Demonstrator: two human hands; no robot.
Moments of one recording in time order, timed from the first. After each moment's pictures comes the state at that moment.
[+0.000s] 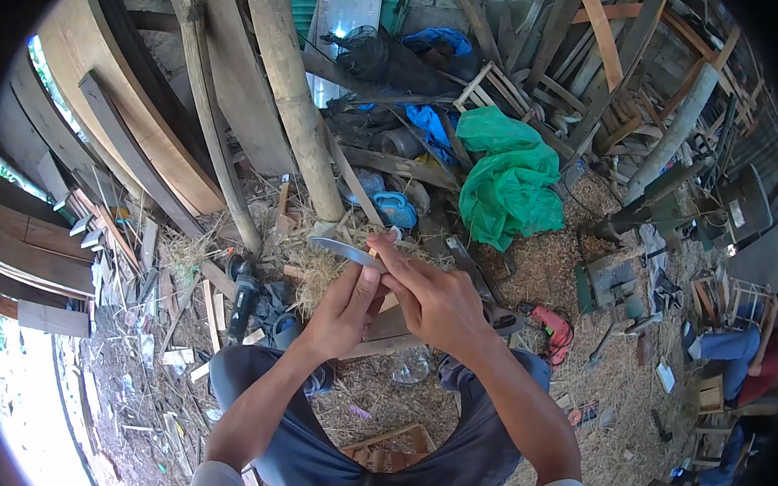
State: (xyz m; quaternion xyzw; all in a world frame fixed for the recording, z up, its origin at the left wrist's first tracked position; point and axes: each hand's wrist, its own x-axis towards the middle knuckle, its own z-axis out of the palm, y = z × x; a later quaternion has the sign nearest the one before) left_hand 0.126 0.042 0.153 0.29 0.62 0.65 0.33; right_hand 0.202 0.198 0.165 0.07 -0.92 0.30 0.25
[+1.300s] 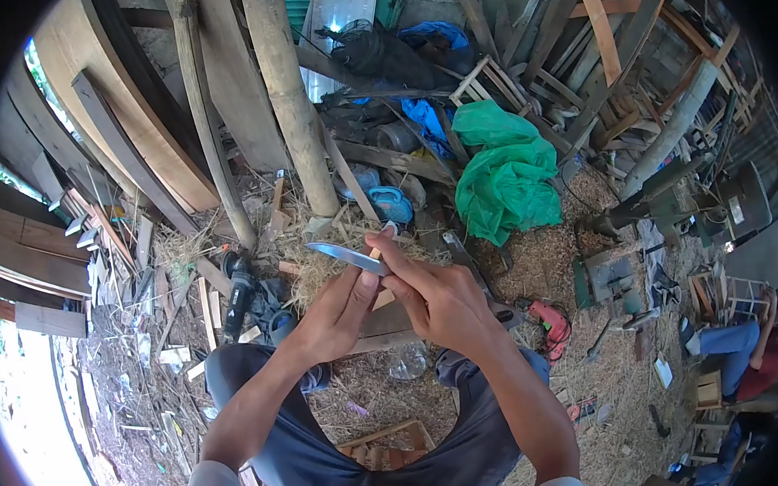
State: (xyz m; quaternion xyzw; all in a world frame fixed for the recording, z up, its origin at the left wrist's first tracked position) left_hand 0.127 0.044 0.148 0.41 0.66 0.60 0.18; right_hand 0.205 0.206 0.167 0.09 -0.90 0.36 0.24
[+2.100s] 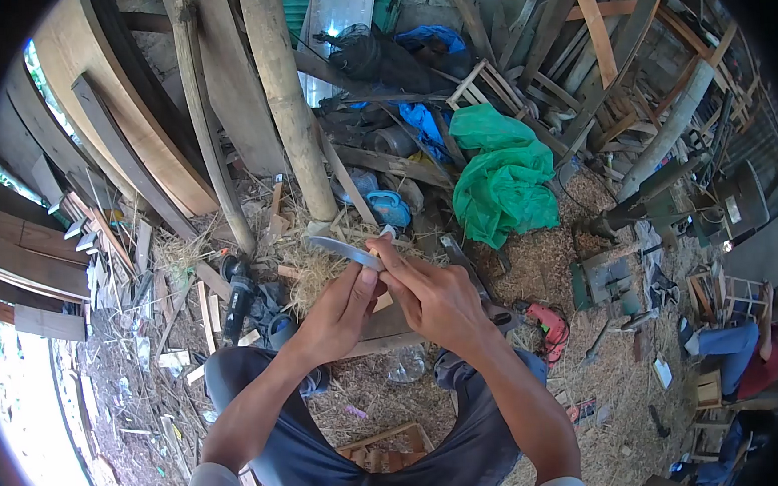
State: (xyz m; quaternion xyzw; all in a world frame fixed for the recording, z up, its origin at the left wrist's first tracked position) left_hand 0.127 0.043 0.159 0.34 0.68 0.58 0.29; right_hand 0.200 0.206 0.162 0.09 -0.91 0.30 0.26
